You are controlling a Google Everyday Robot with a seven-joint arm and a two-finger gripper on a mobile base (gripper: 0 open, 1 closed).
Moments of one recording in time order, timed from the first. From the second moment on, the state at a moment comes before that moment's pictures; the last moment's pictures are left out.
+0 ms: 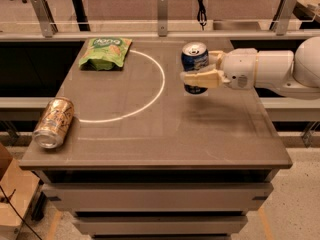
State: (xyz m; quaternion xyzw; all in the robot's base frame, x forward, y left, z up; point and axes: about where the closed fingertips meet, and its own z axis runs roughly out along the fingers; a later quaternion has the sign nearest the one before) arm 0.605 -0.092 0.925 -0.47 0.62 0.31 0.55
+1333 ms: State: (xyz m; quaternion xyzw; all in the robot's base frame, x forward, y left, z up) arm 0.606 -0.070 0.881 -0.47 0.62 0.32 0.54
